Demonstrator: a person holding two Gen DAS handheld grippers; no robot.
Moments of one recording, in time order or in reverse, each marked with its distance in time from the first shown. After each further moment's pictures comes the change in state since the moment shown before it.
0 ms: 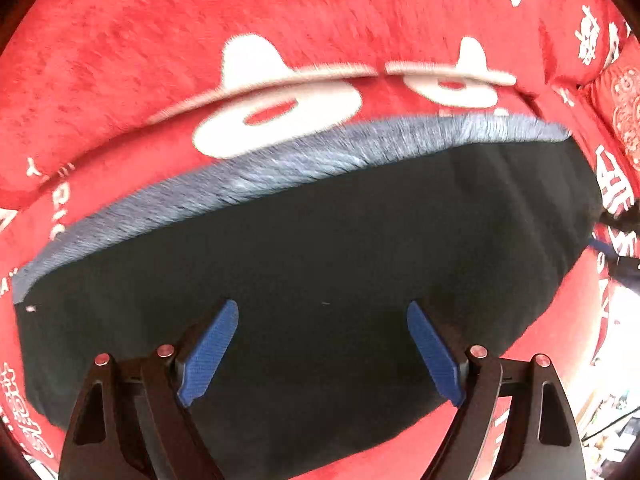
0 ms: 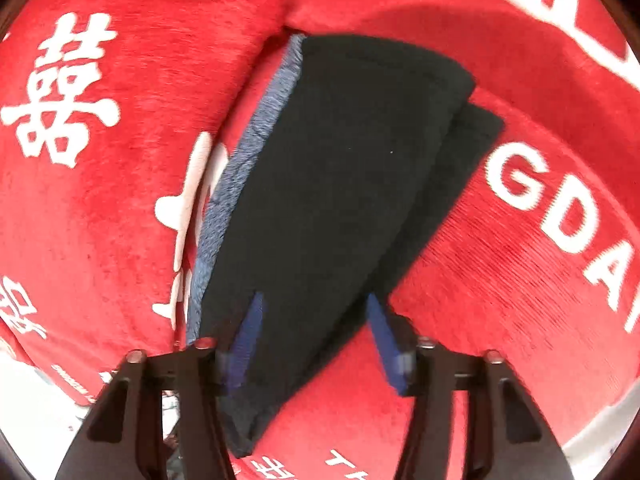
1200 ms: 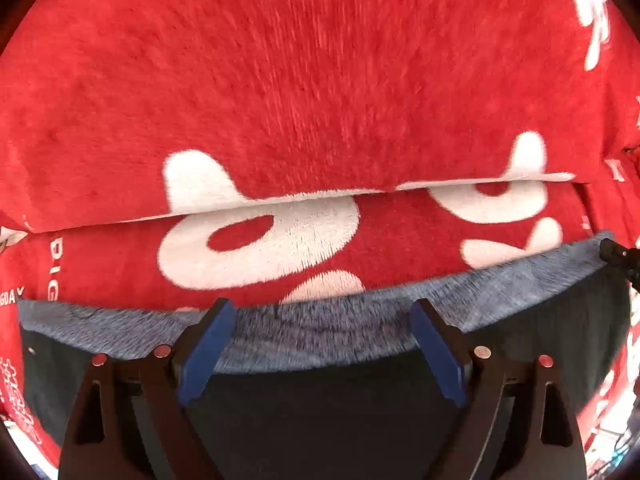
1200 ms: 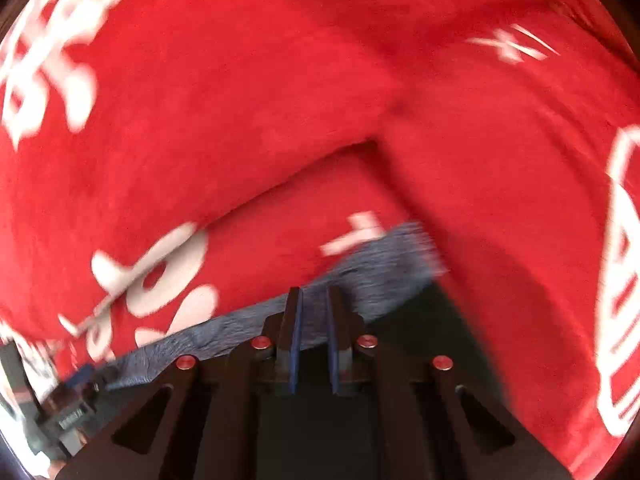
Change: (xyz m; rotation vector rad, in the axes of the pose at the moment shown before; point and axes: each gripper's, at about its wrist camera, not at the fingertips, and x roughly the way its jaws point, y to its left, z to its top) left arm 0.018 -0.052 0.137 -0.134 -0.095 0.103; right arm -0.010 0.067 0.119 -0.441 -0.172 -0.303
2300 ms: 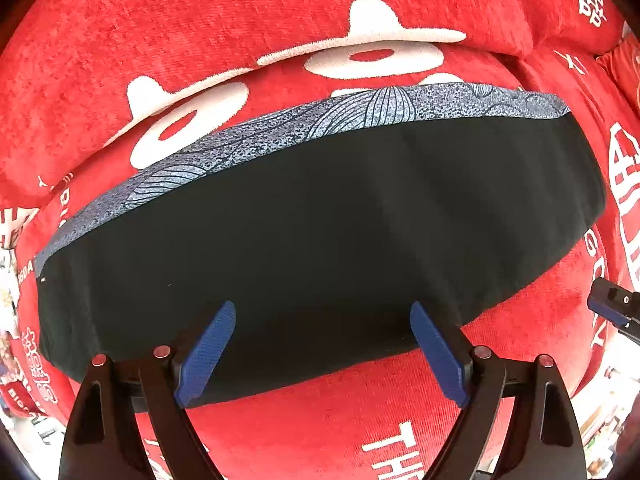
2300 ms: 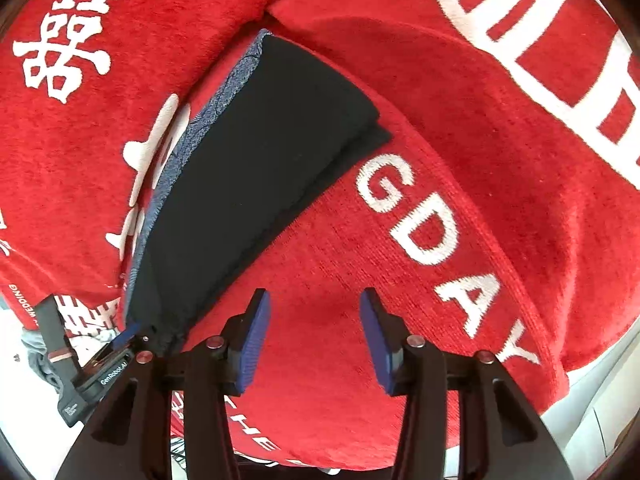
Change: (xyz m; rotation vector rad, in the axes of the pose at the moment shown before) left arm -0.033 -0.115 -0.056 0.127 0.160 0.061; right arm -0.043 -0.067 -0.137 0.199 0.248 0.209
